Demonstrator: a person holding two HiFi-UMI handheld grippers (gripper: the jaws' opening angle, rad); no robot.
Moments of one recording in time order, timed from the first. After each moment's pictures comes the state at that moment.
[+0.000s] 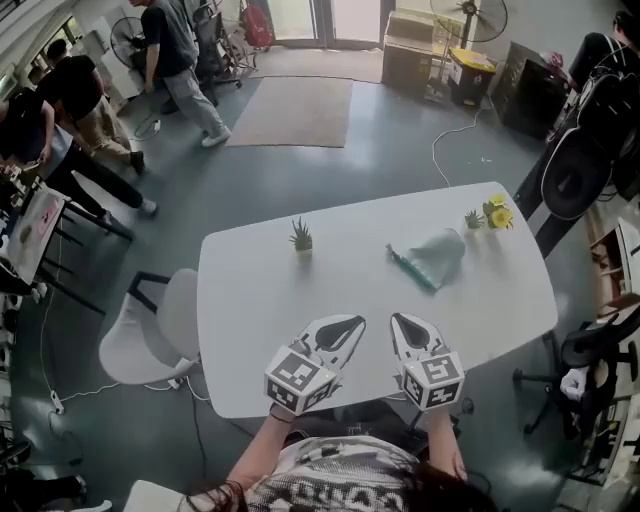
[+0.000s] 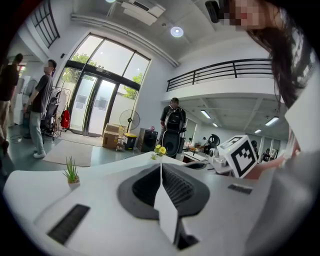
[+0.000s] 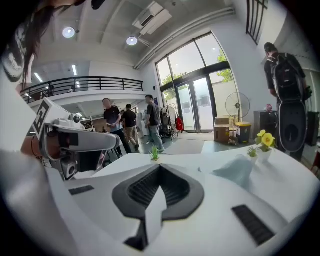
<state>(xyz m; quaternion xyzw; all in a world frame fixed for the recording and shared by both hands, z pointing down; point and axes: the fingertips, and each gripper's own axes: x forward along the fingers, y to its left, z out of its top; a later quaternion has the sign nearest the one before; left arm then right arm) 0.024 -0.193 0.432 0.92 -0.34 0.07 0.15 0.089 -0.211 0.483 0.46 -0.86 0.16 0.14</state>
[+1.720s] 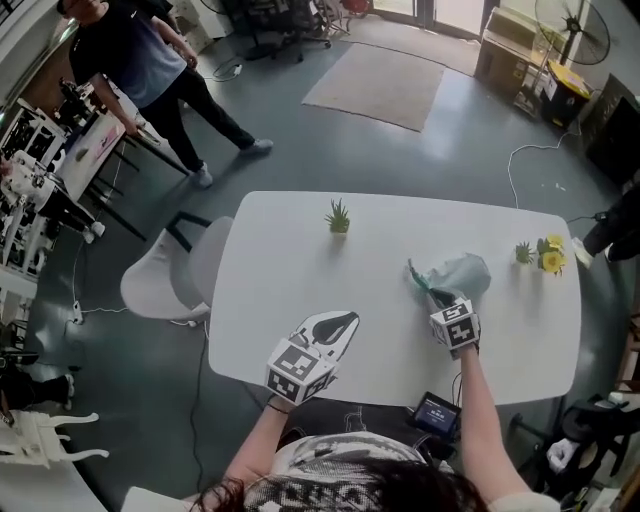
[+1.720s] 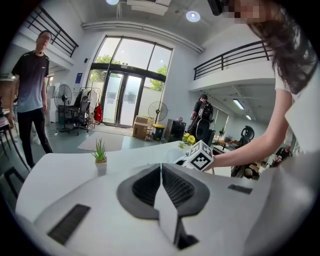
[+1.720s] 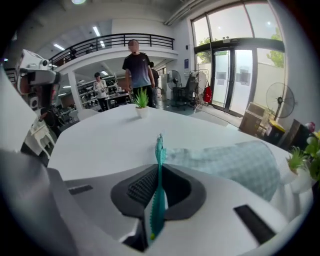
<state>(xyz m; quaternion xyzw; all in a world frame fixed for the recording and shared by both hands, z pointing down) 0.002 -0.213 0.494 0.84 -0.49 0.14 0.20 0.140 -0.340 0.668 0.28 -0.87 0.14 0.38</state>
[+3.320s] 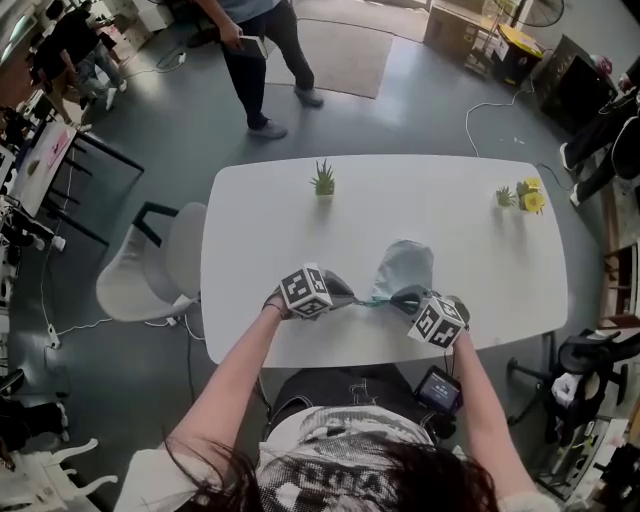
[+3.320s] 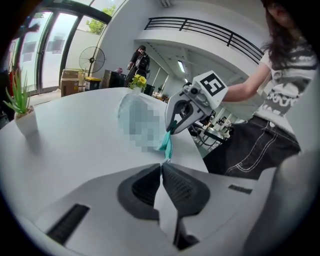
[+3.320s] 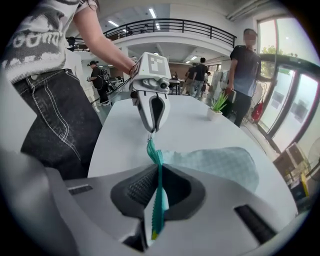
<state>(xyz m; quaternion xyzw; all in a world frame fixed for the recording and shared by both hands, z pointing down) 0.000 -0.170 0.665 0.91 -0.06 0.33 0.24 0.071 -0.171 0.651 0.04 -0.89 -0.01 0.46</state>
